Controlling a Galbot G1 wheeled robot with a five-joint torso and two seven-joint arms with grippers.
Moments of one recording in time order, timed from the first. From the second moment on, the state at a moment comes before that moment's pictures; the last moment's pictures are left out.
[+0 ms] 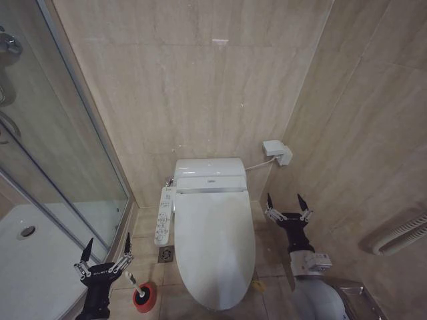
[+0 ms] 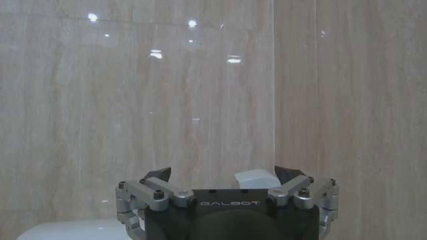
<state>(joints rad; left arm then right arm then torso) 1.83 -1.32 -0.57 -2.16 -0.15 -0.40 -0.26 -1.46 1.36 0.54 2.08 0.16 0.16 0.18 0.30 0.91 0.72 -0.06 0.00</state>
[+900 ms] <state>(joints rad) 1.44 -1.42 -0.63 -2.14 -0.23 0.16 -0.03 -1.46 1.36 0.54 2.08 0.16 0.16 0.18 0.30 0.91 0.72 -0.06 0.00</state>
